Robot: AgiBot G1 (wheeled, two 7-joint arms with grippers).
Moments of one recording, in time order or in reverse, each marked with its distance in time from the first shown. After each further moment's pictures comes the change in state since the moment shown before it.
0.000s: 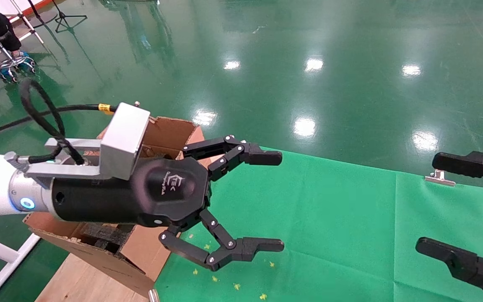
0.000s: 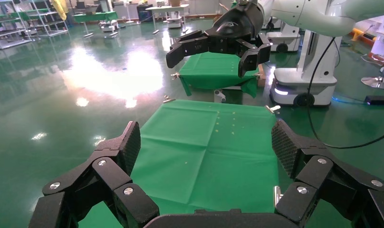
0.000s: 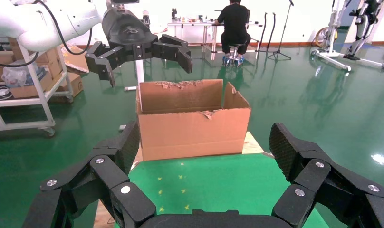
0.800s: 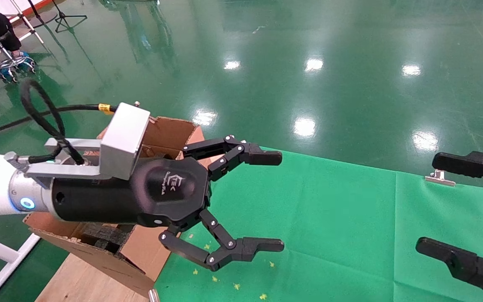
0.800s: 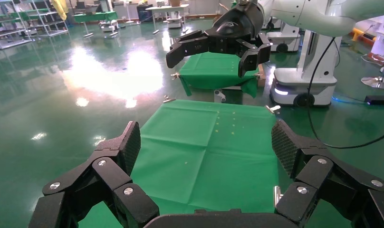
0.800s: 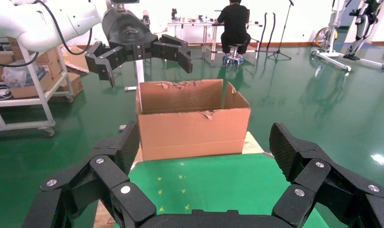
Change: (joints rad) left arm 0.000 0.000 0.000 0.000 0.000 0.000 0.000; right arm 0.000 0.000 0.000 0.000 0.000 0.000 0.000
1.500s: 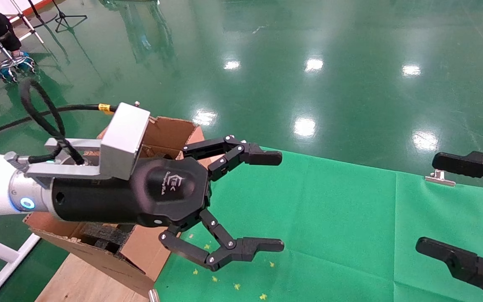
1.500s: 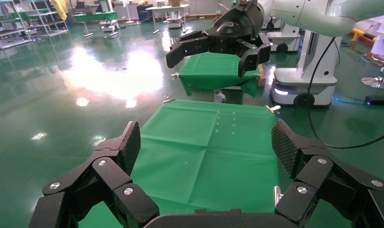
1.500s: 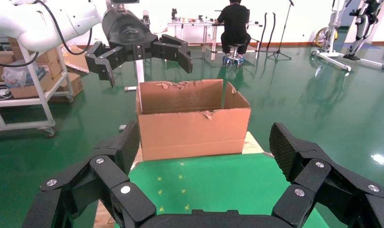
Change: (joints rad) left arm 0.000 0.000 0.000 0.000 0.000 0.000 0.000; right arm 0.000 0.000 0.000 0.000 0.000 0.000 0.000
